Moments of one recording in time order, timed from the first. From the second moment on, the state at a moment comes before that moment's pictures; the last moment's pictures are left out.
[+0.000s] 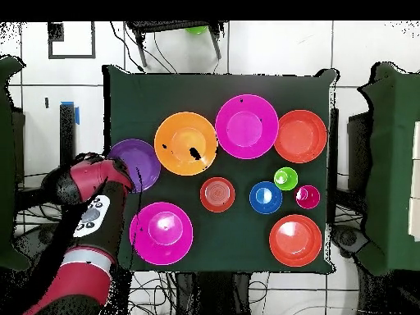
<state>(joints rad) 0.44 -0.28 -0.21 1.35 0.17 0.29 2.32</state>
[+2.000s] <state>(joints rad) 0.31 -0.40 -0.02 1.37 0.17 0.13 2.32</state>
